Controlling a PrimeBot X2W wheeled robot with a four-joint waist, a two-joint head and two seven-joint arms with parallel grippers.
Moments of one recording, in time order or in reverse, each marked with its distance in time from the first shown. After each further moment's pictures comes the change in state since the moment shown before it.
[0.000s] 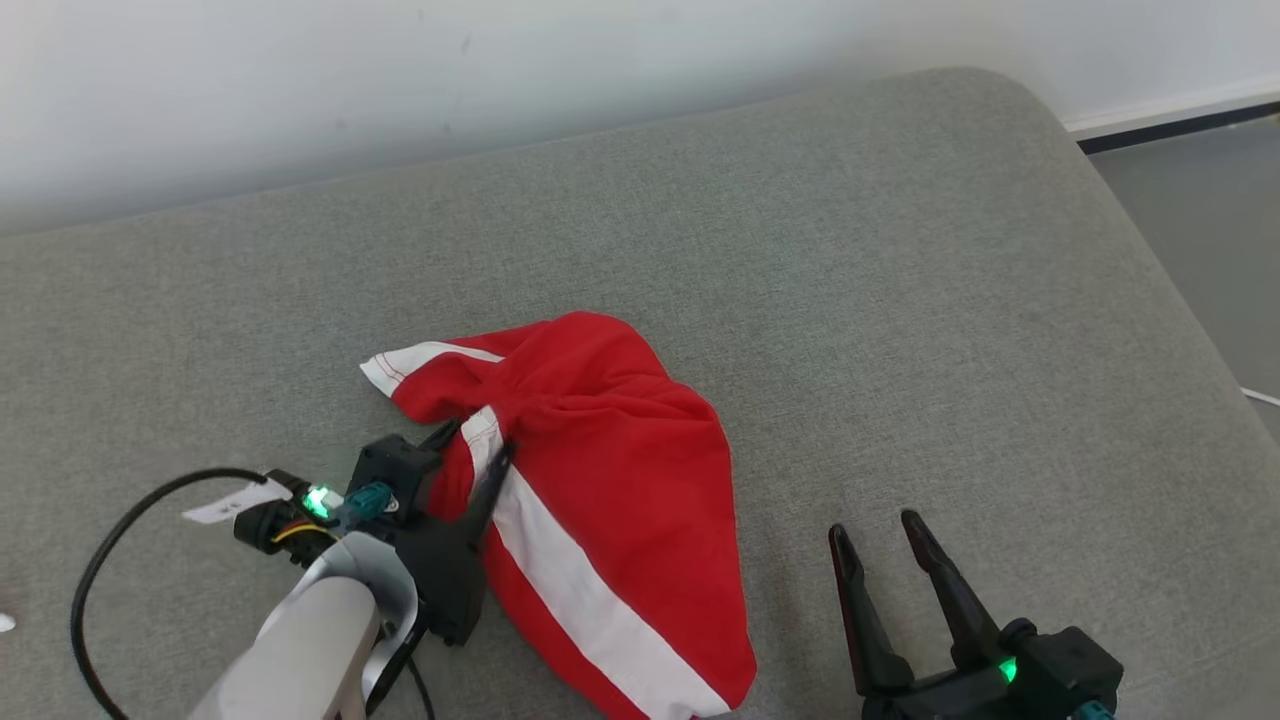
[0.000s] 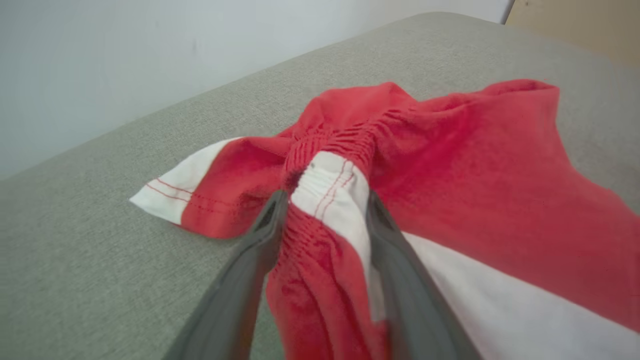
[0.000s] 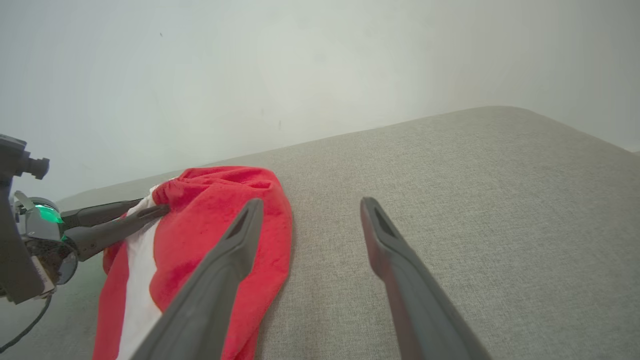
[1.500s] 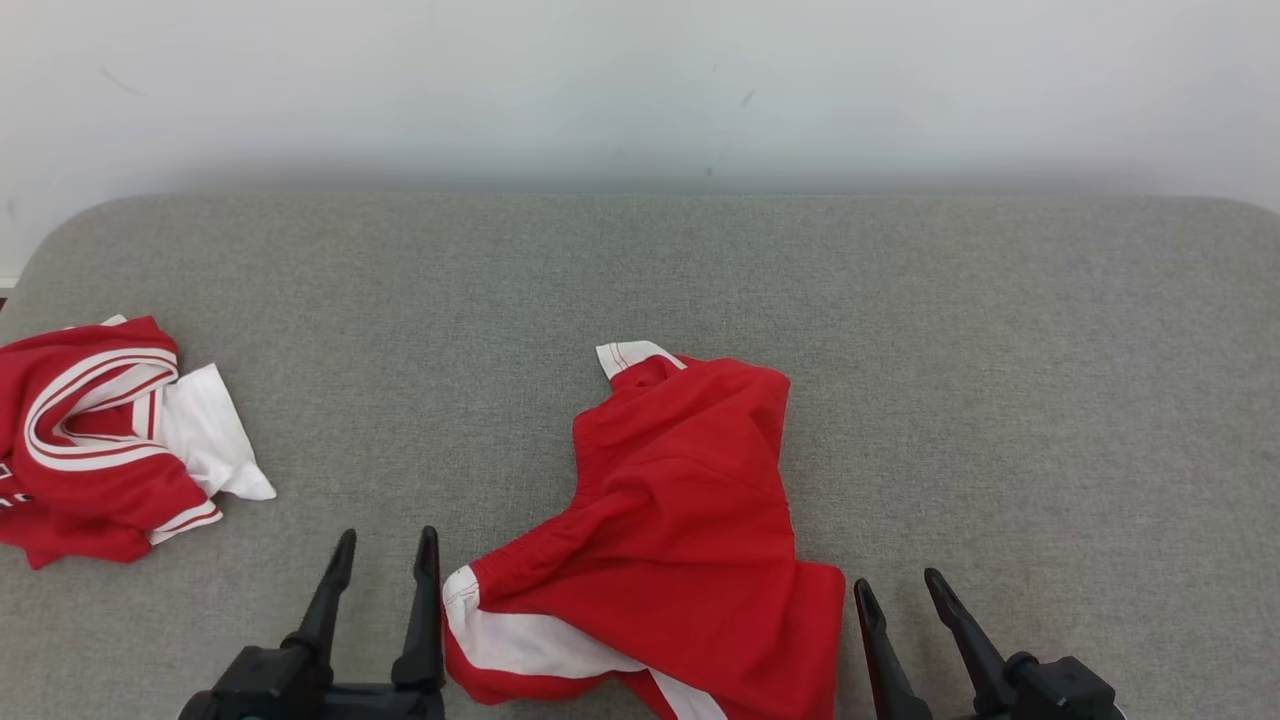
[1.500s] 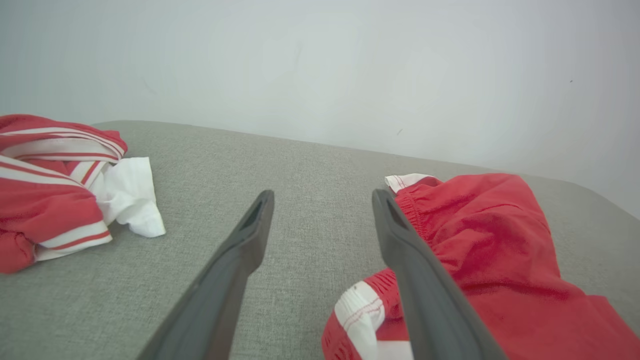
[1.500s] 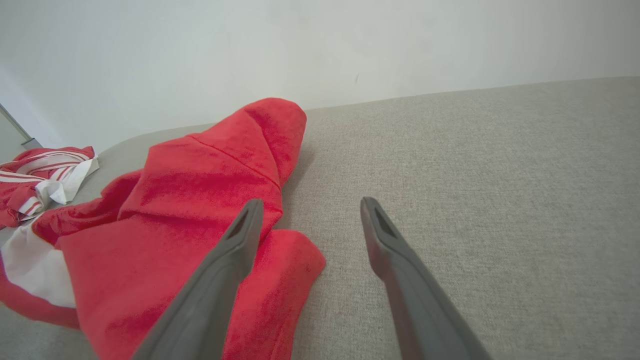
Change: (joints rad) left arm 0.562 -0.167 0.472 -0.554 0.096 0.096 -0.078; right arm 0.015 -0.014 -0.039 0.110 -0.017 0.000 0.000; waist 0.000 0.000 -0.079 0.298
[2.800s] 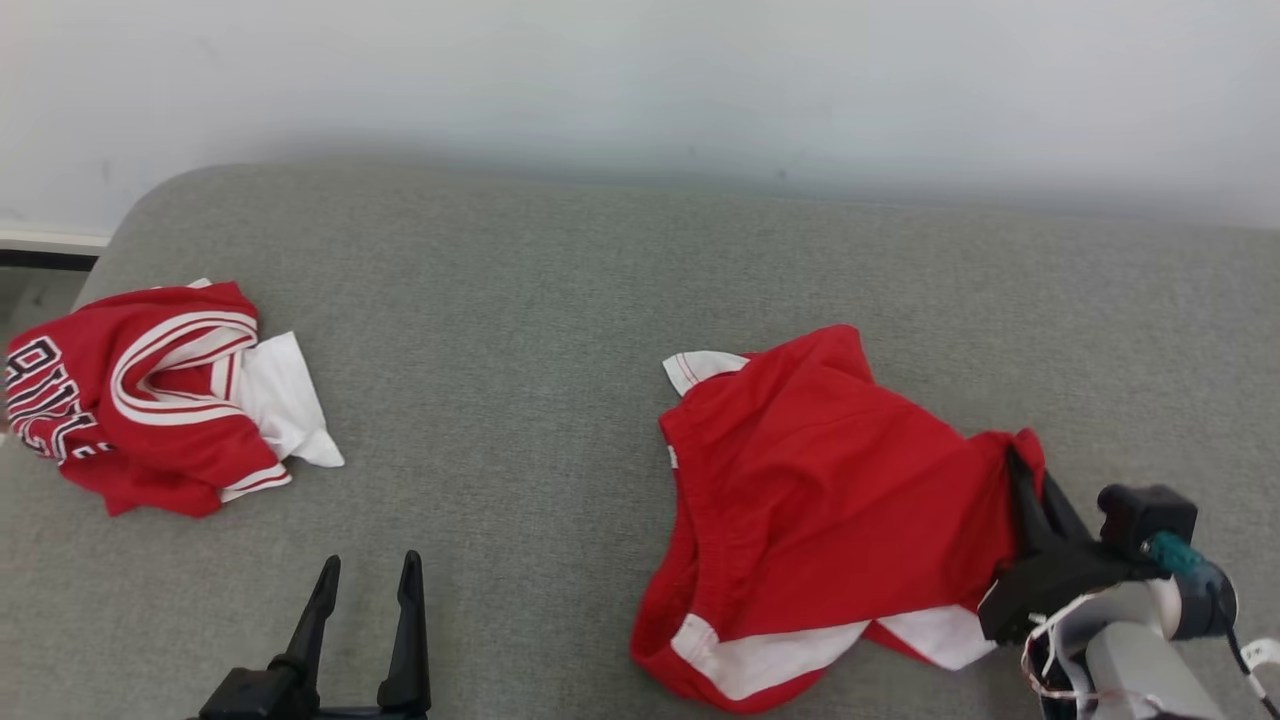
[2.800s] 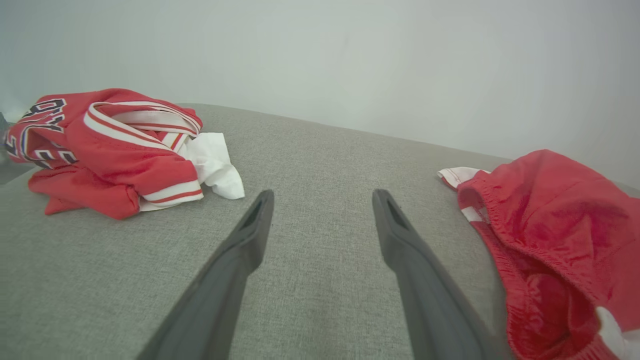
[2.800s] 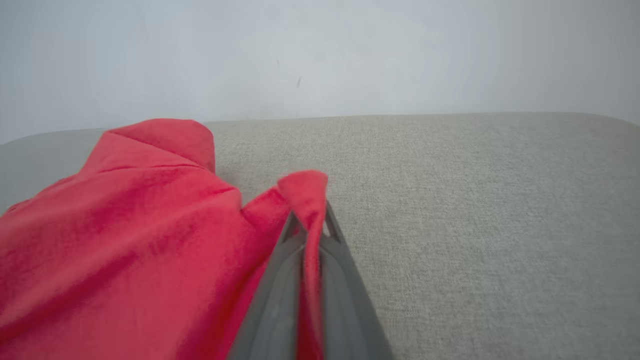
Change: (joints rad) left arm 0.041 -0.050 0.124 0.015 0.093 -0.075 0.000; right arm -0.400 -0.109 -0.164 0.507 0.001 0.000 0.000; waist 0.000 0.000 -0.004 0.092
